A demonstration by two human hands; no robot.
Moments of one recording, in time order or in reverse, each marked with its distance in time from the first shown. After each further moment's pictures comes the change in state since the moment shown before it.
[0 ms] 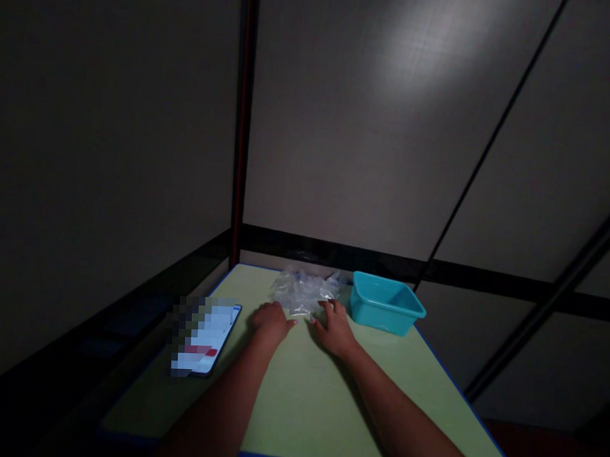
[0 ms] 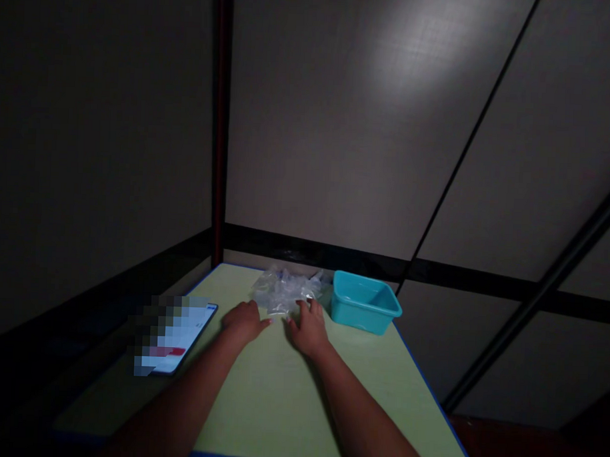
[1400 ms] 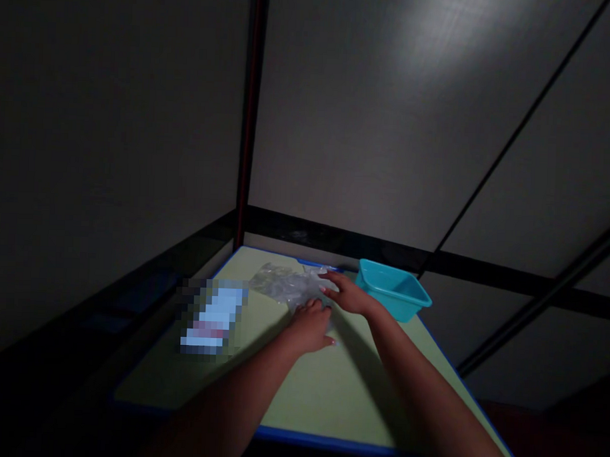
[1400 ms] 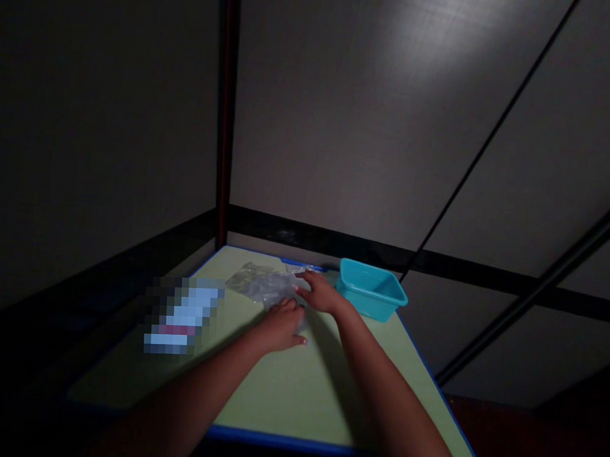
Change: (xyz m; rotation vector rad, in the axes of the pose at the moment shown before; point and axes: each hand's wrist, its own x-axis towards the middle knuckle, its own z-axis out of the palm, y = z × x) left_hand -0.035 0.033 0.029 -0.120 0.041 0.706; right_hand 0.043 0.000 -0.048 0.102 -0.322 -0.220
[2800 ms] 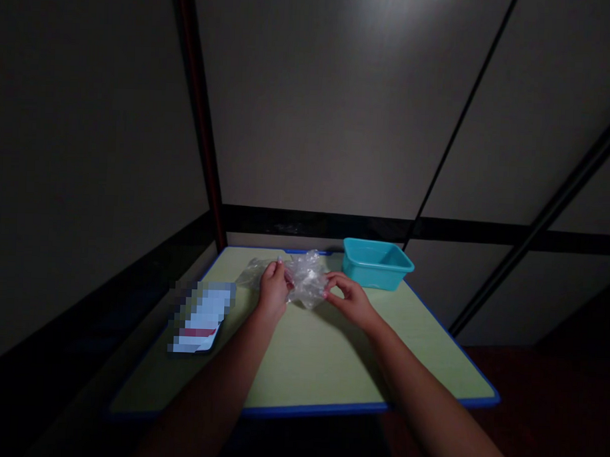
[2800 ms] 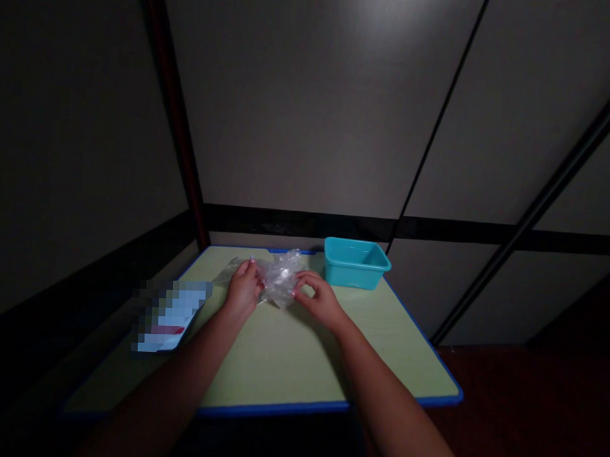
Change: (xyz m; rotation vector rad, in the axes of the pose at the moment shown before) left_hand 0.024 -0.024 -0.019 -1.680 0.772 -0.385; right_hand -0.066 -0.020 0.019 0.624 0.459 -0.120
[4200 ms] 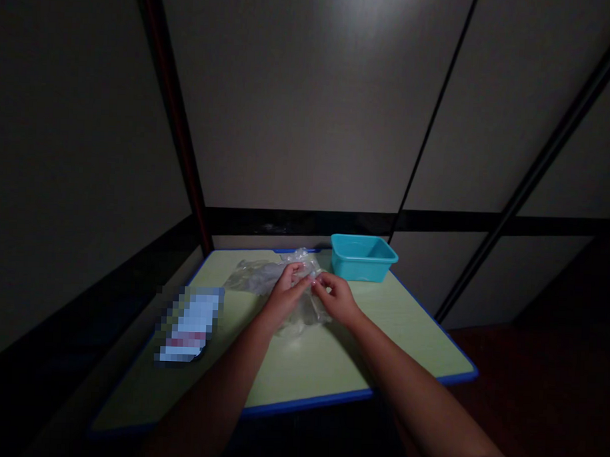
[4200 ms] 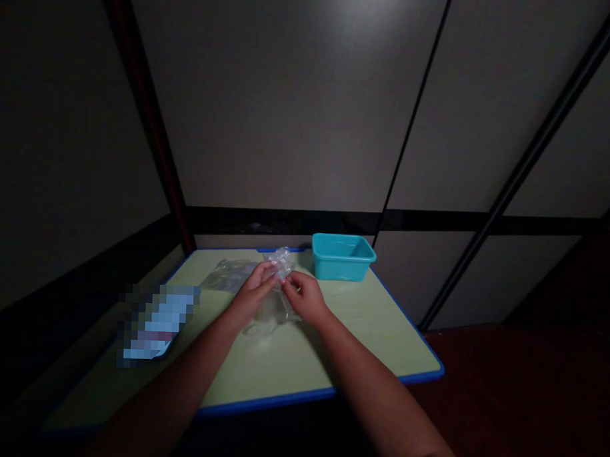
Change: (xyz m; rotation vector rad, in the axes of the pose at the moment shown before) left_hand -0.033 0.001 0.015 0.168 -0.392 0.030; right_hand -0.001 -0.004 0.014 -0.153 0.141 0.125
